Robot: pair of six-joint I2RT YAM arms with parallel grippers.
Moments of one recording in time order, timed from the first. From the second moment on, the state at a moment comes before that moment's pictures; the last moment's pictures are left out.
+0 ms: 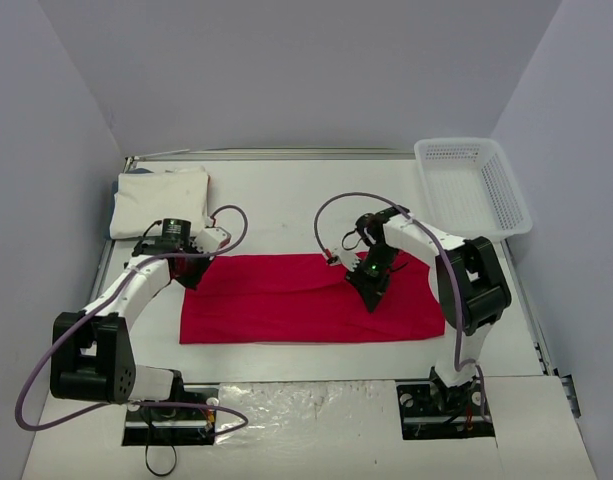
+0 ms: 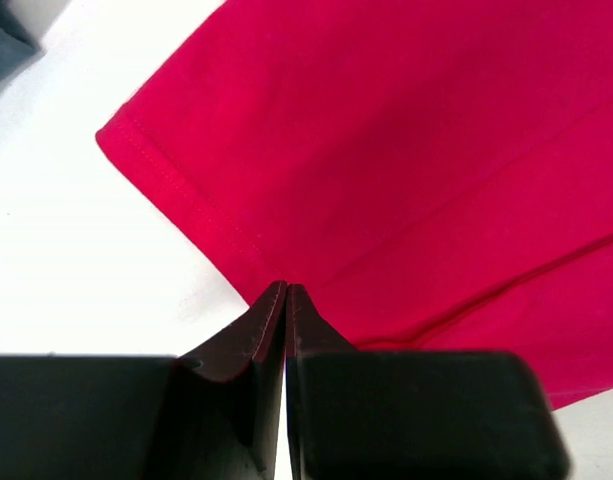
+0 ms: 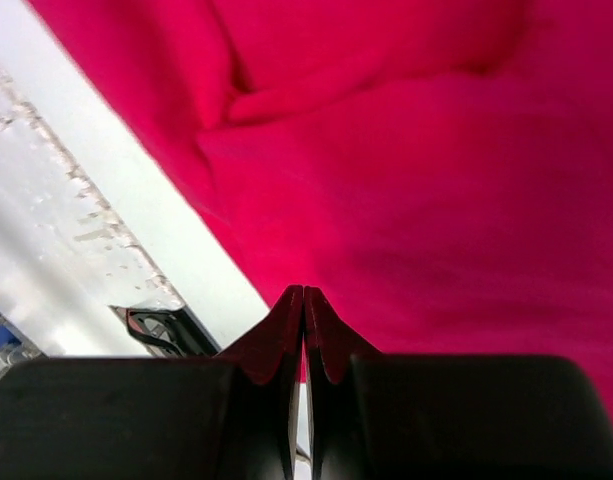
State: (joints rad) left arm -0.10 1.35 0.84 -0.58 0.15 0.52; right arm 0.44 1.83 1.22 -1.15 -0.44 -0.67
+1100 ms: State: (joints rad) left arm -0.18 1.71 1.05 -0.65 0.09 0.66; right arm 0.23 2.23 1.67 -1.22 -0.23 -0.46
